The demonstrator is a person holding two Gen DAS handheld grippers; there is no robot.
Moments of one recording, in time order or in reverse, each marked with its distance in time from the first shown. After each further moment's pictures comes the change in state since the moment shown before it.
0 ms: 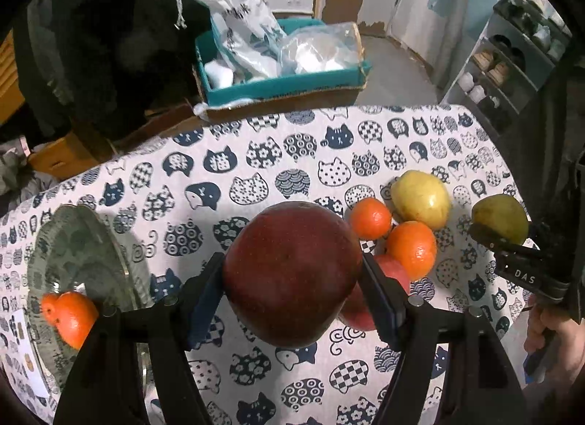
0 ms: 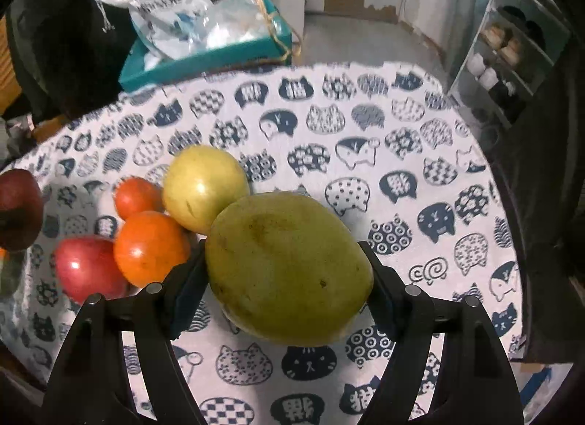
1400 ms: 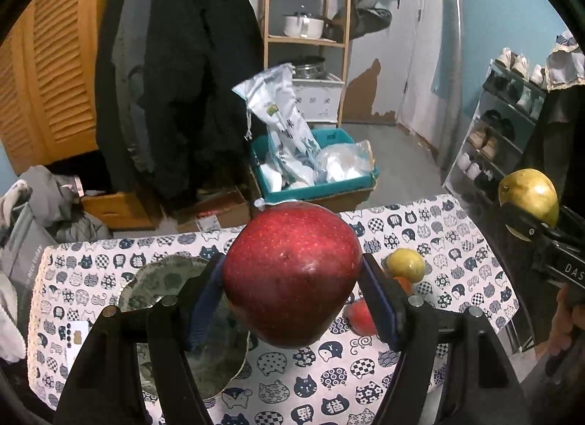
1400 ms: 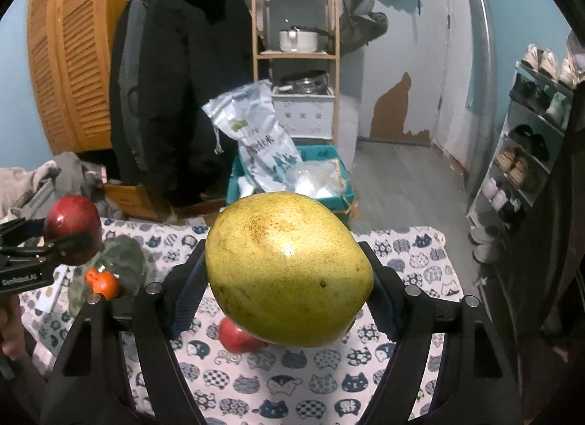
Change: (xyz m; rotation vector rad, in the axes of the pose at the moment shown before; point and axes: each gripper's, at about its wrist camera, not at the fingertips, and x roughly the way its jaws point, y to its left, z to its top) left arm -0.176 0.045 -0.023 -0.047 -0.361 0.069; right arm -0.199 0.092 0.024 -0.154 -0.445 0.132
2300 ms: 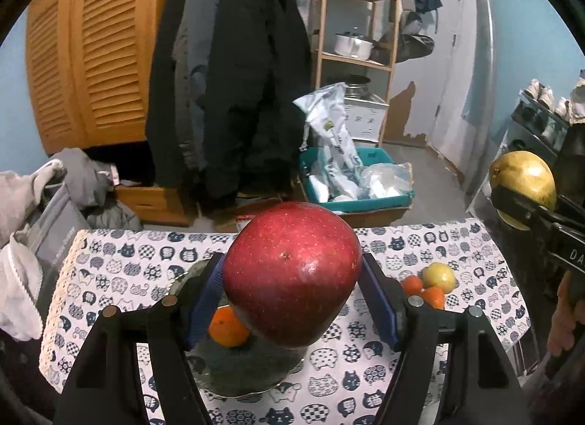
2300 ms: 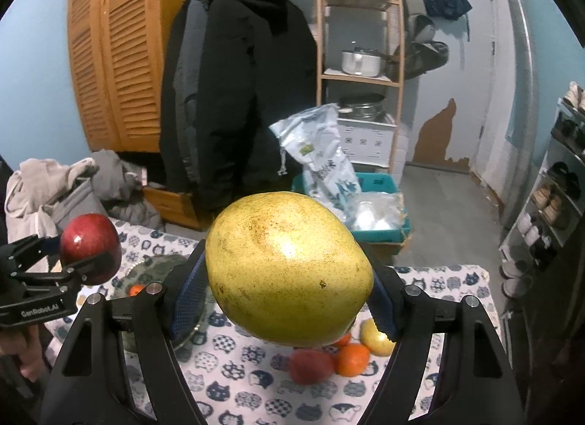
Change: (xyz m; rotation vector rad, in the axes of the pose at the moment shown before) left arm -0.030 0.075 -0.011 -0.102 -0.046 0.094; right arm 0.012 0.094 0.037 -0.089 -0.037 0.129
